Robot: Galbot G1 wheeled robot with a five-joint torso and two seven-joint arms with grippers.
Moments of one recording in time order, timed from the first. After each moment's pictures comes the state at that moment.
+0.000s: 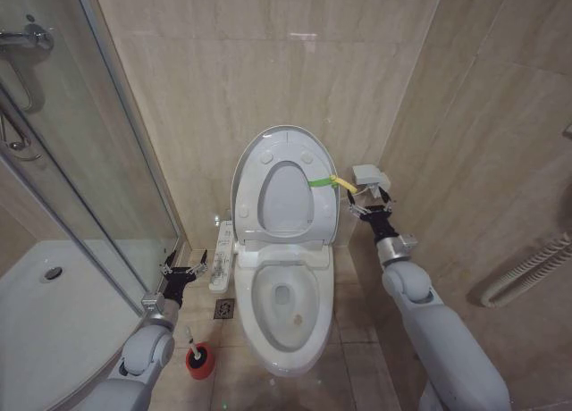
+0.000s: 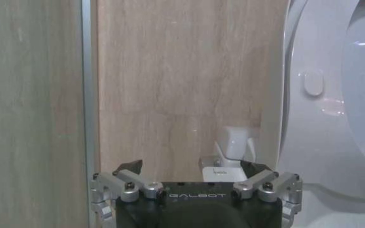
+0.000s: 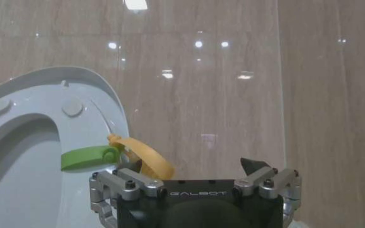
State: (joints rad) left arm 1.12 -1.14 -0.37 -1.60 -0.45 -0.13 -0.09; right arm -0.90 1.14 0.43 1.61 0.40 0.20 0.03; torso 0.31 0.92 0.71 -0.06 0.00
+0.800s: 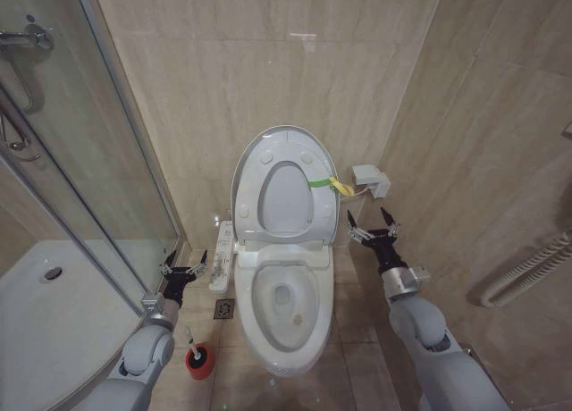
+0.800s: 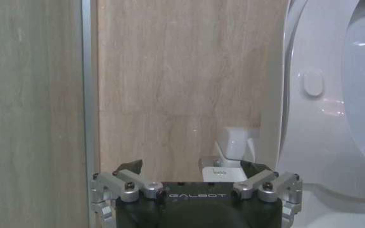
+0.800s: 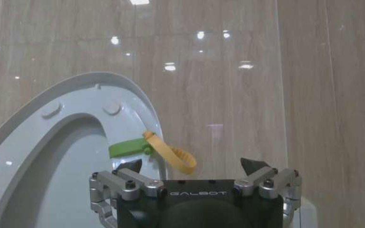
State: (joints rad) left arm 1.12 -1.14 -0.37 -1.60 -0.45 -0.13 -0.09; right arm -1.14 1.19 0.49 1.84 0.37 0.17 0.04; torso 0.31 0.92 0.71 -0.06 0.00
